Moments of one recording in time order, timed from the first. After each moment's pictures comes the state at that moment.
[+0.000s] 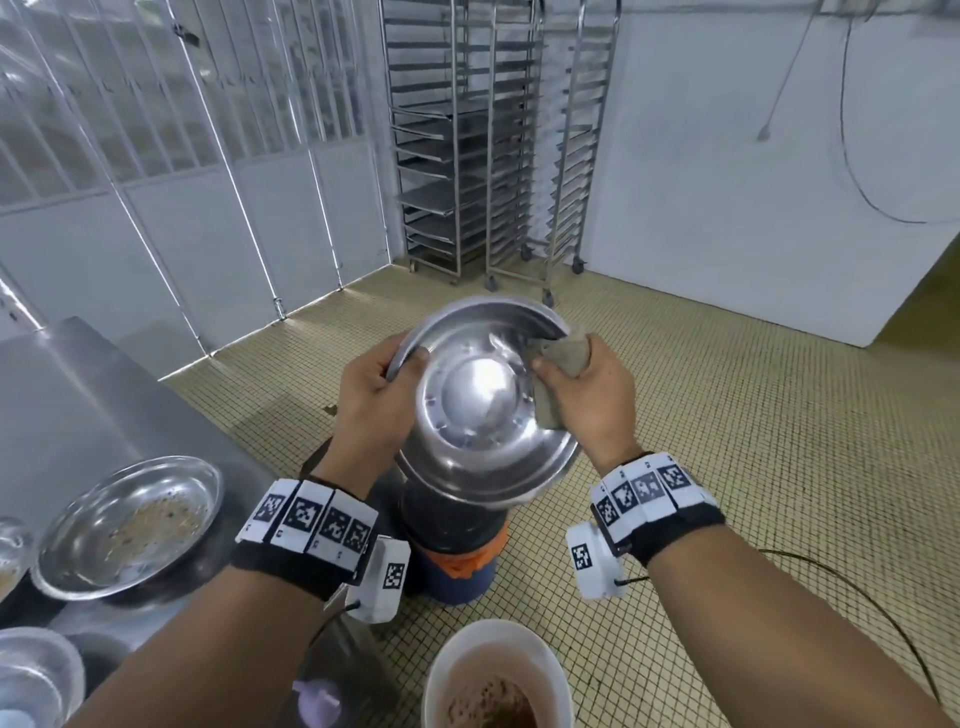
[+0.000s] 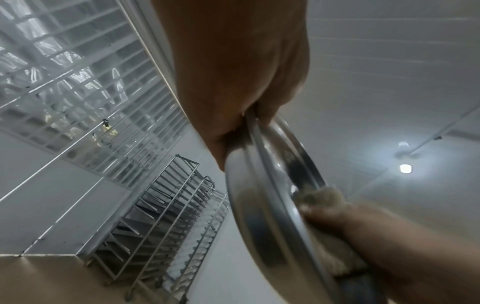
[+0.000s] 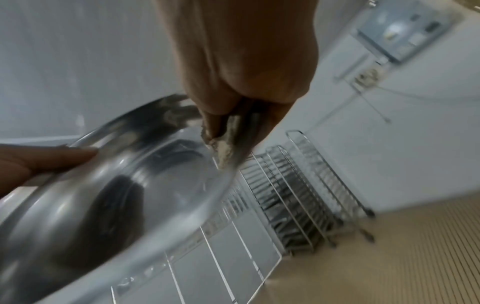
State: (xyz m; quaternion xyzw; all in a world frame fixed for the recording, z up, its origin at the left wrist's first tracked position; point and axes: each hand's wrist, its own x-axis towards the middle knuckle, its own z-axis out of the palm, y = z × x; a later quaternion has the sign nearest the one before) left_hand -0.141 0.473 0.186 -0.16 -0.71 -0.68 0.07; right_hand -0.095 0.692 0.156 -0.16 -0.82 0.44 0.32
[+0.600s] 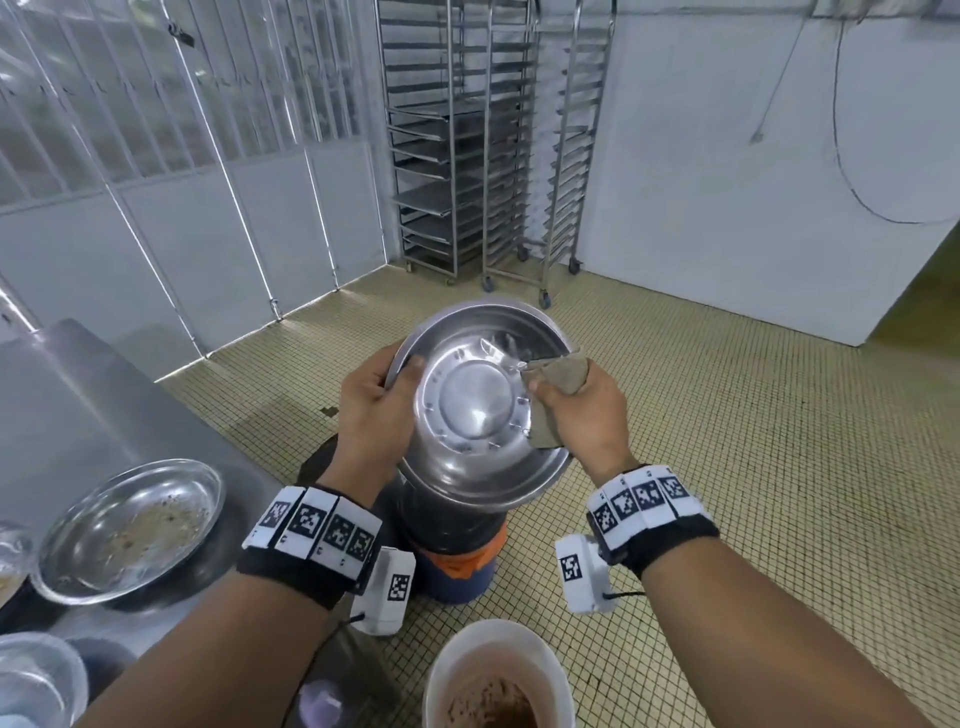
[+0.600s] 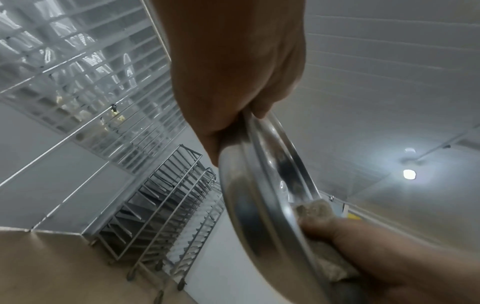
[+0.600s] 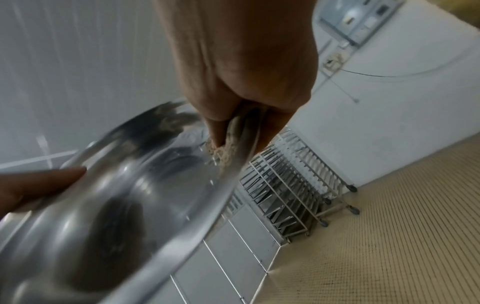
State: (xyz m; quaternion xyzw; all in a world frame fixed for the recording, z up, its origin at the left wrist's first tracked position) left_hand -0.145 0.469 0.173 -0.14 -0.69 -0.71 0.05; right_hand -0.091 0.685 0.147 -0.20 -0.79 0.52 0.25
